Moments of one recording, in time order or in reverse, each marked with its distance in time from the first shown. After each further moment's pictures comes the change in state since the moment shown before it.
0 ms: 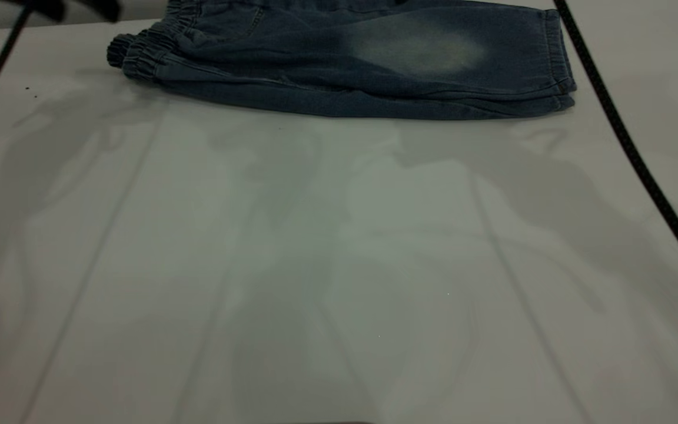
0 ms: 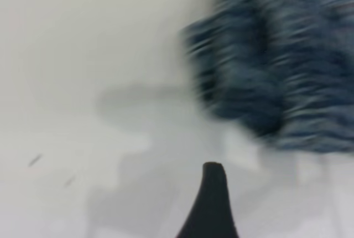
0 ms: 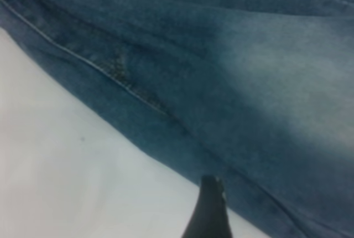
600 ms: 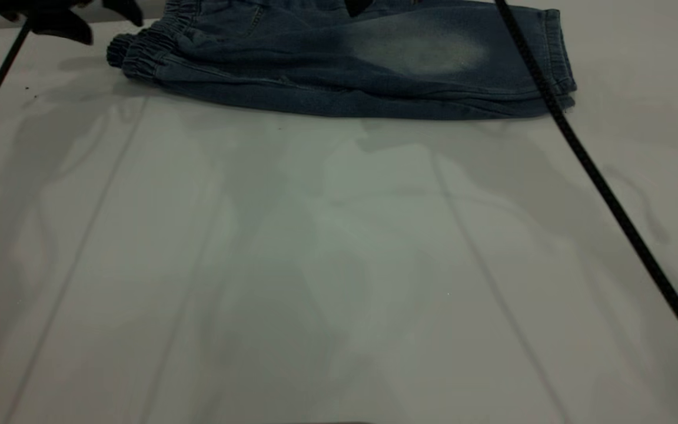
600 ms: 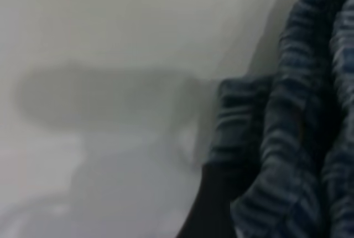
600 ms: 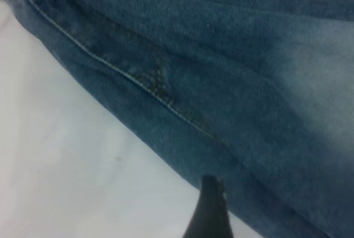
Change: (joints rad) left arm 0.002 0.235 -0.235 -0.219 -0.045 -0.151; right arm 0.015 0.184 -0.272 0.037 0.170 -0.002
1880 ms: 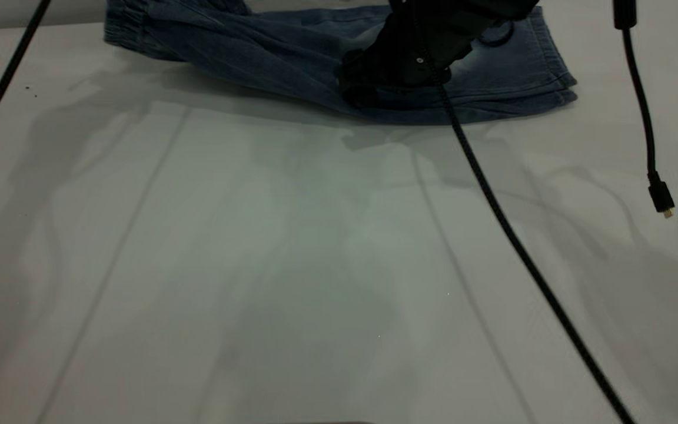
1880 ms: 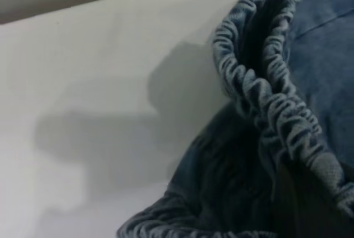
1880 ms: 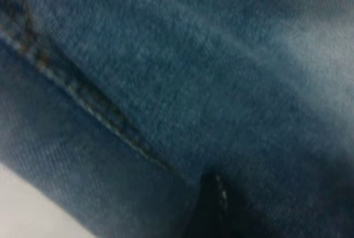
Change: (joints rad) left arm -0.042 -0.105 -0.062 -0.082 0.230 0.397; right arm 0.034 0.258 -0.033 0.172 -0.216 -0.207
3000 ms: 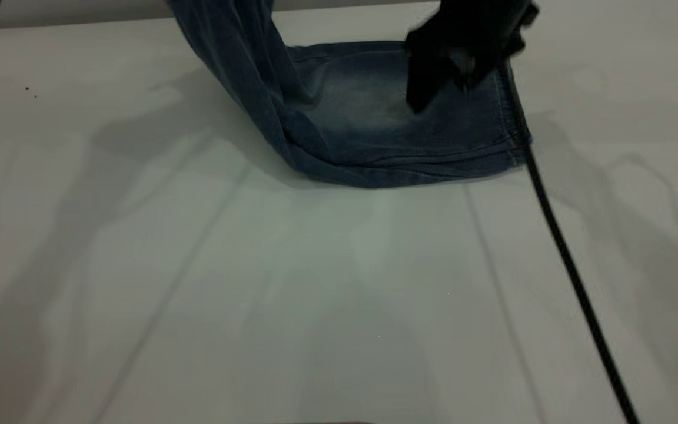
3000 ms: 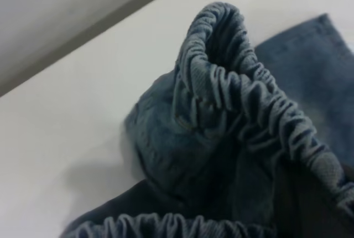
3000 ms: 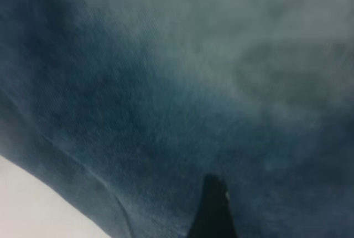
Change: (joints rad) left arm -0.216 -0.218 -0.013 0.009 0.168 0.039; right arm -0.116 -0.133 0.002 -0.252 0.524 0.086
